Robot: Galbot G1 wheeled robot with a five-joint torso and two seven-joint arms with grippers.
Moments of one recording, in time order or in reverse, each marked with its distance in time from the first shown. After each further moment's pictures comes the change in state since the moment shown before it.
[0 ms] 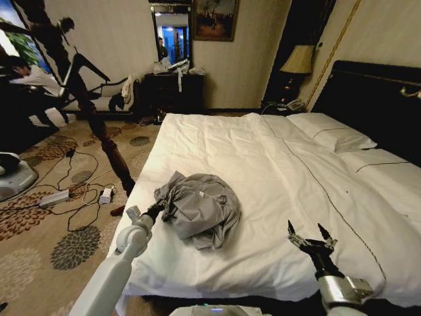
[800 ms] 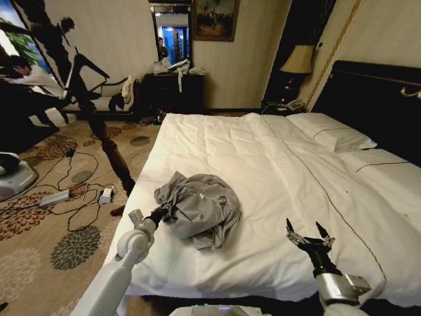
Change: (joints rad) left arm 0.053 0.007 0.005 -0.068 0.000 0.010 0.002; right arm 0.011 -0.002 -0.014 -0.002 0.008 -0.001 0.003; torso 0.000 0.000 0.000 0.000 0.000
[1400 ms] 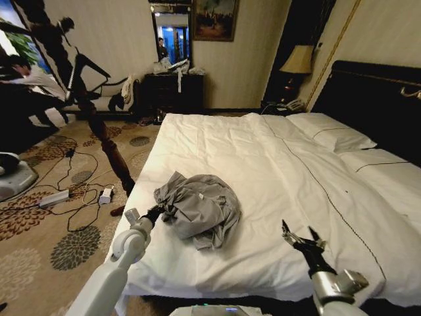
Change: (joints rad) left arm 0.078 0.067 -0.069 -0.085 0.077 -0.011 0.018; right arm 0.034 -0.088 -0.100 0.103 0.612 -0.323 0.201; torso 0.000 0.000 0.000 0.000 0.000
